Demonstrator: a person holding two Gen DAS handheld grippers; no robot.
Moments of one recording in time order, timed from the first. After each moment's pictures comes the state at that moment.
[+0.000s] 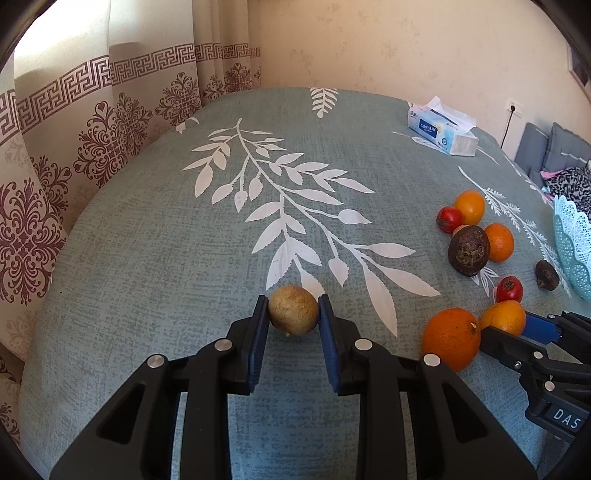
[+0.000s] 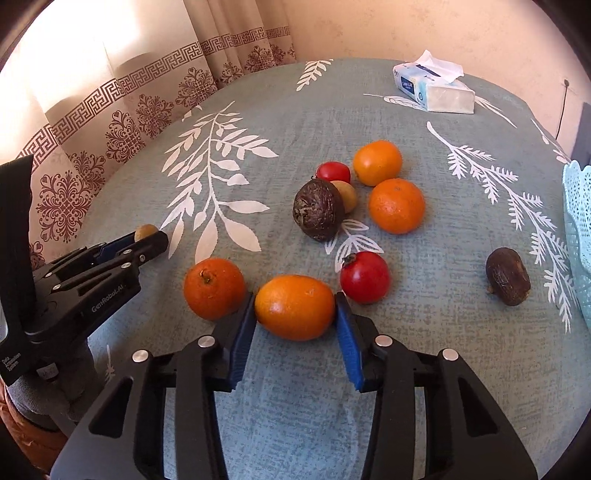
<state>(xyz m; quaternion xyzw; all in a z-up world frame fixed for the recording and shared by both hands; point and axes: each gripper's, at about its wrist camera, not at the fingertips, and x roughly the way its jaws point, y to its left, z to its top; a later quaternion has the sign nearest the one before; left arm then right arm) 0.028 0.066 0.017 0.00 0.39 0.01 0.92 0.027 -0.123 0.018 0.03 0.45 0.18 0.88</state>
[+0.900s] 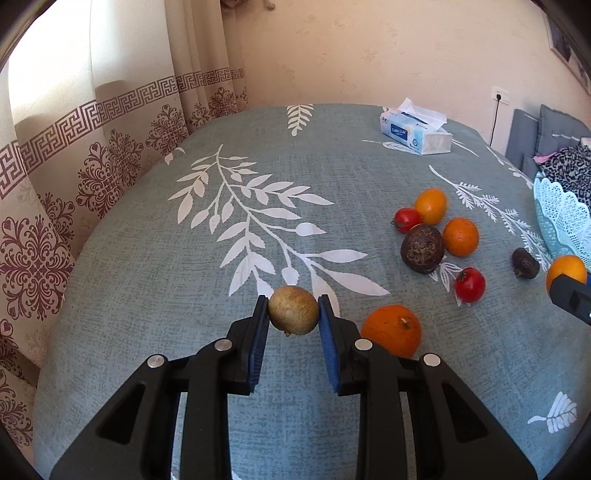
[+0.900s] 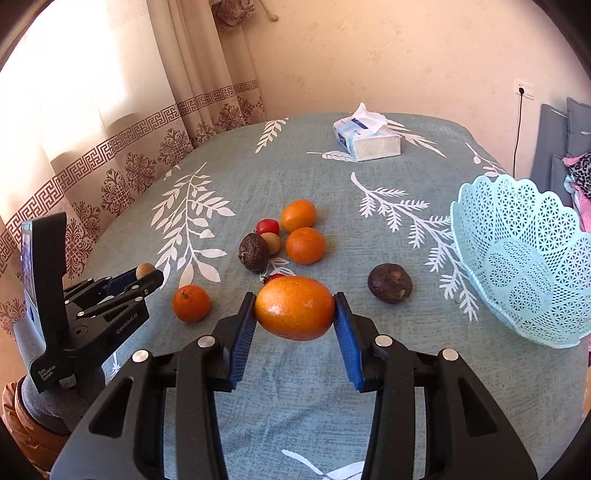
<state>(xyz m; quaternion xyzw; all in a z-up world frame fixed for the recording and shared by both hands) 0.007 0.021 0.036 0.05 0.36 0.00 0.93 -0.020 -0.196 0.070 0.06 0.36 0.12 0.92</state>
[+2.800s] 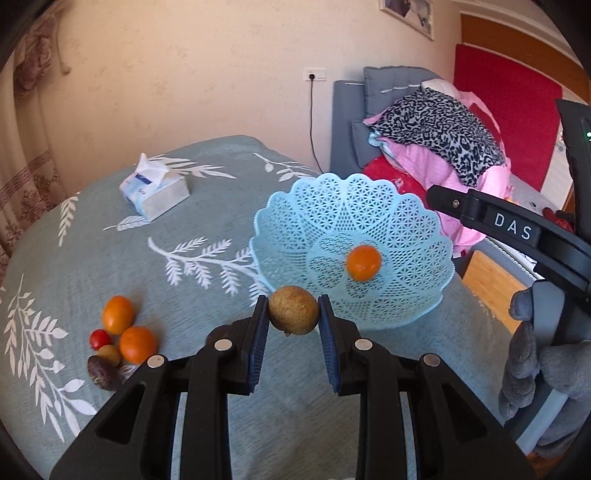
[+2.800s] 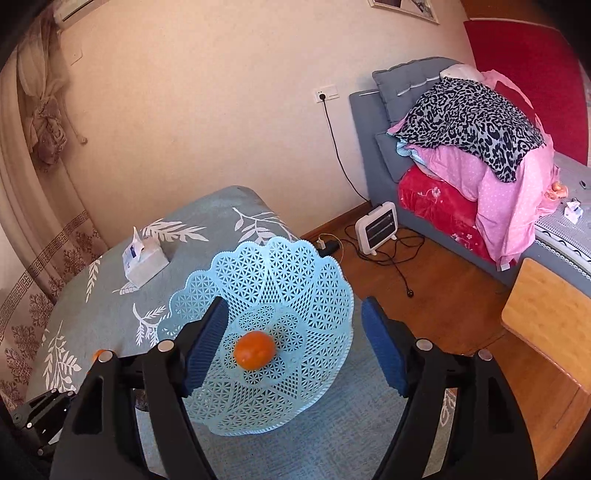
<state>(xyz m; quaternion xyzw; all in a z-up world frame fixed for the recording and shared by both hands) 0.005 -0.231 0.083 0.13 0.33 -0.32 0.88 -0.055 -0.421 0.102 0.21 0.25 -0.19 0.93</state>
